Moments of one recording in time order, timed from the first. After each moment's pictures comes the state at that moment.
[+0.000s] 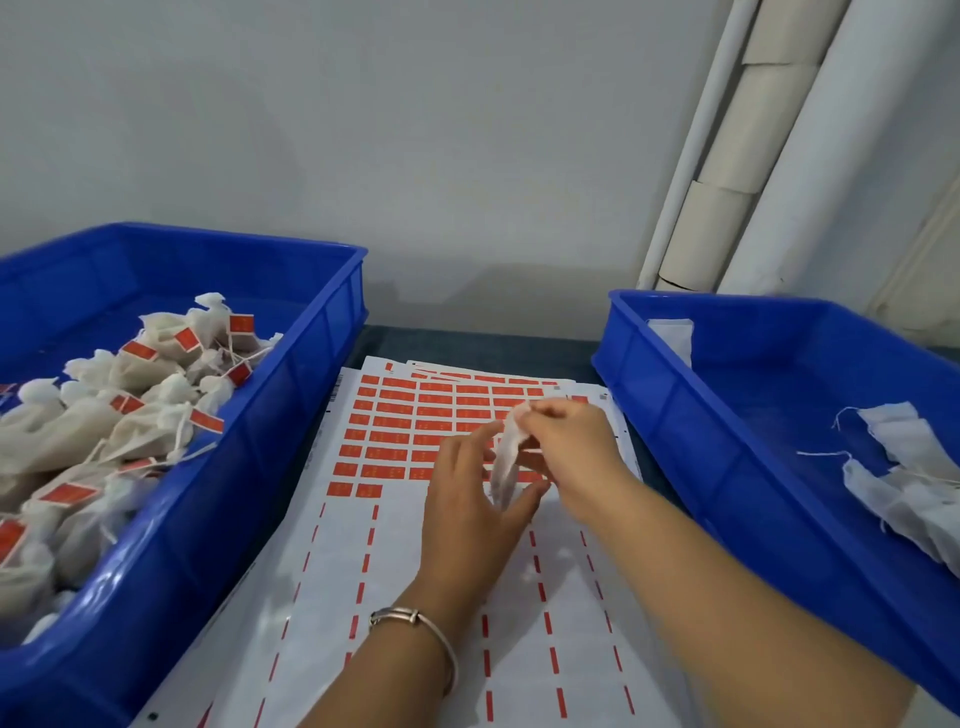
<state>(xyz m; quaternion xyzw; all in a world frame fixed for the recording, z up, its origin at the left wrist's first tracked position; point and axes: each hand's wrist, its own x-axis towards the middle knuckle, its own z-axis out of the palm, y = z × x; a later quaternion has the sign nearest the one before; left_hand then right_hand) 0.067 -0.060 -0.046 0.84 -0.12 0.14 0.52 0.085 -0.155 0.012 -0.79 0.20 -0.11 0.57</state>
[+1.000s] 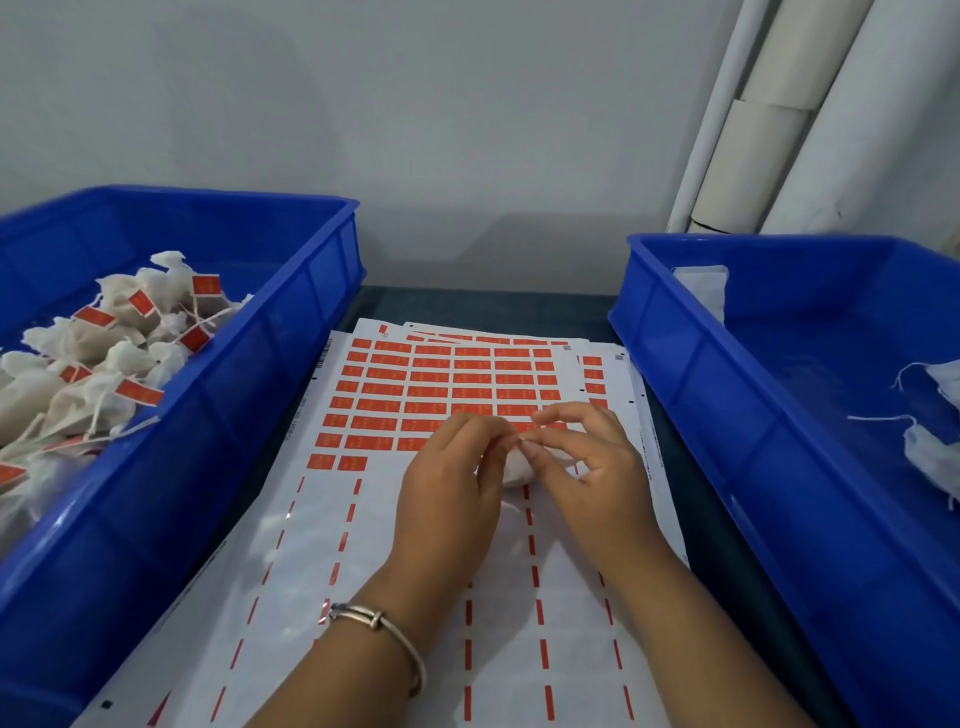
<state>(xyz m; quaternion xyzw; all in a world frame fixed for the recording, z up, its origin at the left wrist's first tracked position) 0.068 -0.058 -0.049 0.86 -0.17 0.22 0.44 0.047 -0.183 -0.047 -0.85 0.00 -0.24 0.47</state>
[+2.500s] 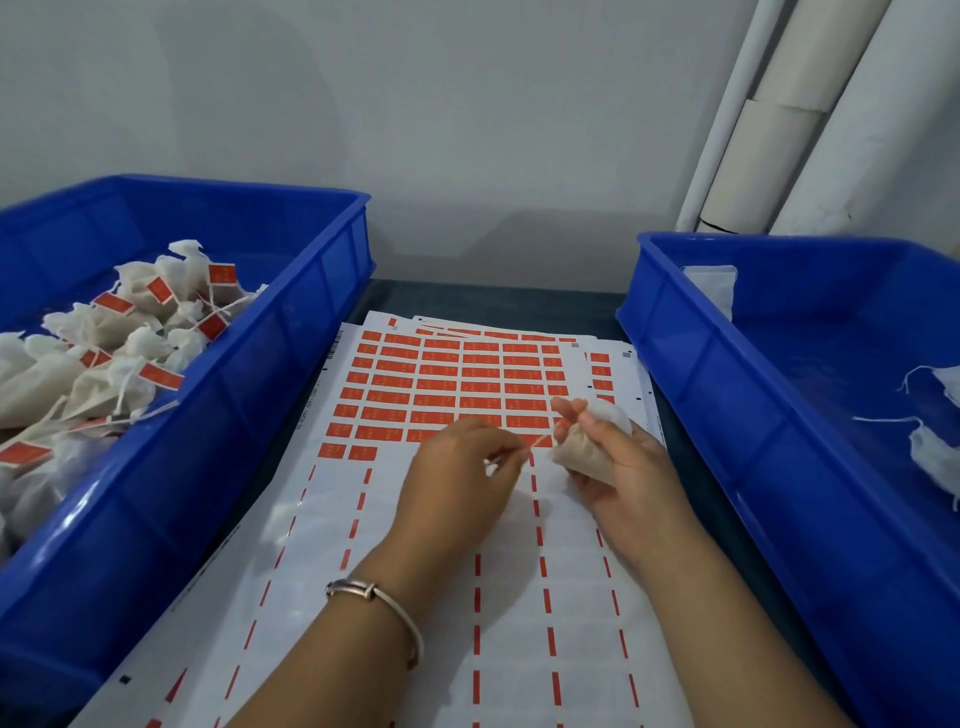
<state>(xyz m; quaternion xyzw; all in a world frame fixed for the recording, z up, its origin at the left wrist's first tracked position) 0.079 -0.052 -0.048 0.90 -0.16 0.09 0.39 0.052 -0.198 -0.043 -0.54 0.16 -0.05 0.82</state>
